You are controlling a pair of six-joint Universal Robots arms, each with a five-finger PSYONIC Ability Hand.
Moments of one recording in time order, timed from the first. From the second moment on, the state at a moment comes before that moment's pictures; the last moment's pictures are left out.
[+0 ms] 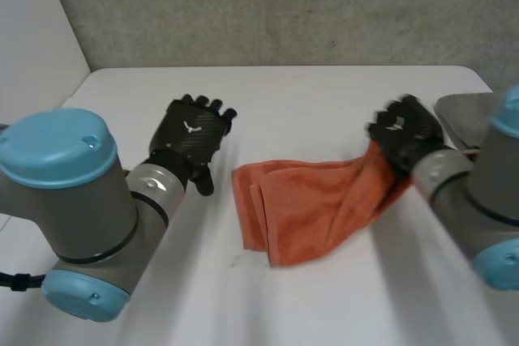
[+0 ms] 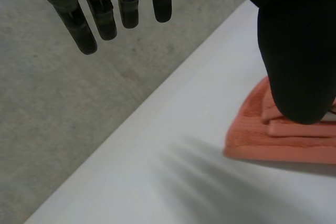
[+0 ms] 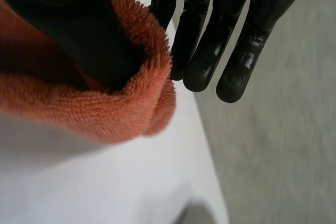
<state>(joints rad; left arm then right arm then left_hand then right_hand) 4.10 -1.91 -1.56 3.34 -1.64 3.56 1.94 -1.23 1.58 -0.14 1.50 2.20 0.19 0.20 0.21 0.20 0.05 0.95 1.18 1.18 1.19 0.97</state>
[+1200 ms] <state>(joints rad) 4.00 -2.34 -1.11 3.15 -1.52 3.16 1.94 -1.08 1.38 0.13 1.34 3.08 0.22 0.22 0.21 0.22 0.05 0.20 0.22 0.21 0.23 0.06</state>
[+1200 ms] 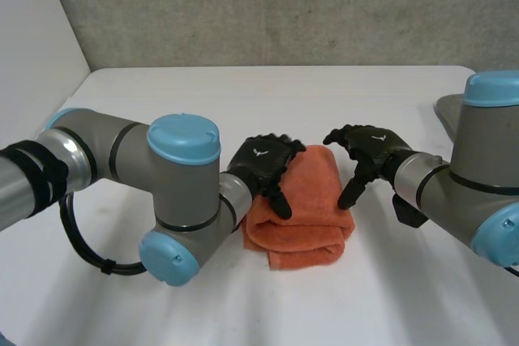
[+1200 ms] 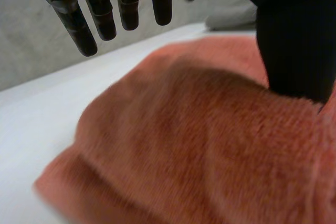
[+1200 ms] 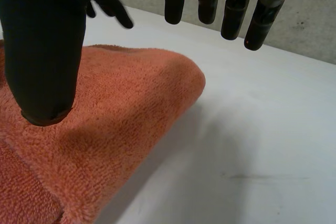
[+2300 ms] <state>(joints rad) 4.06 -1.93 -1.32 3.12 -1.55 3.25 2.09 -1.28 1.63 -0.09 1.45 2.81 0.22 0.20 0.20 0.20 0.04 0.17 0.22 0.21 0.23 0.06</state>
